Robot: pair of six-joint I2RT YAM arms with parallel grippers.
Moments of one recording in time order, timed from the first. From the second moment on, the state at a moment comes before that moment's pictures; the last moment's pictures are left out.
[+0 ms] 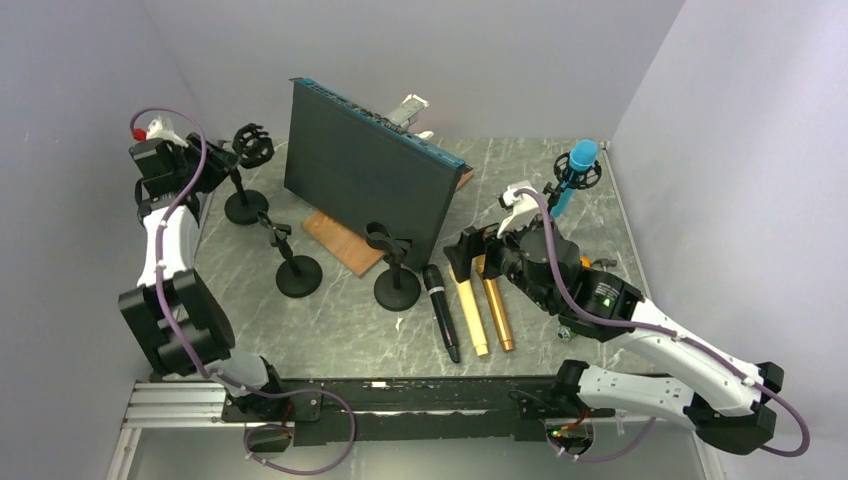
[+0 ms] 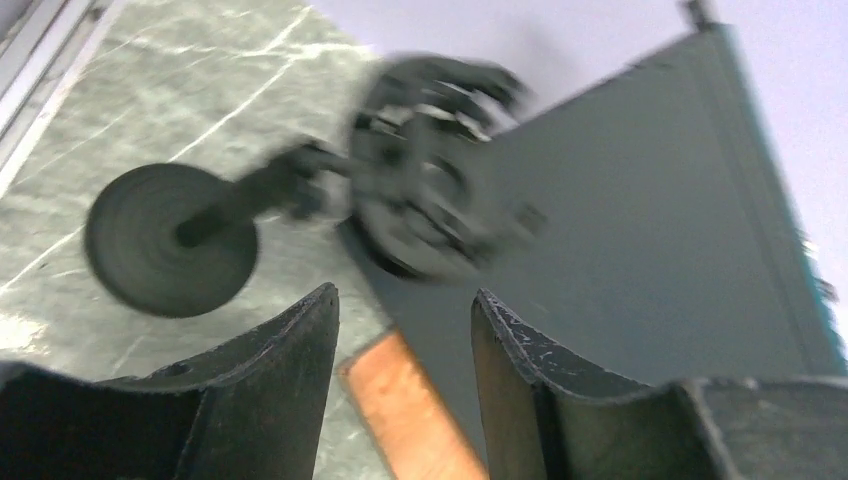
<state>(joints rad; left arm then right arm) 0.45 1.57 1.23 -0.07 0.45 -0.55 1.01 0.86 1.06 -0.48 0.42 0.35</state>
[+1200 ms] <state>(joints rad) -0.26 1.10 1.30 -0.15 0.45 -0.31 0.88 1.23 1.33 -0.48 0.63 0.28</state>
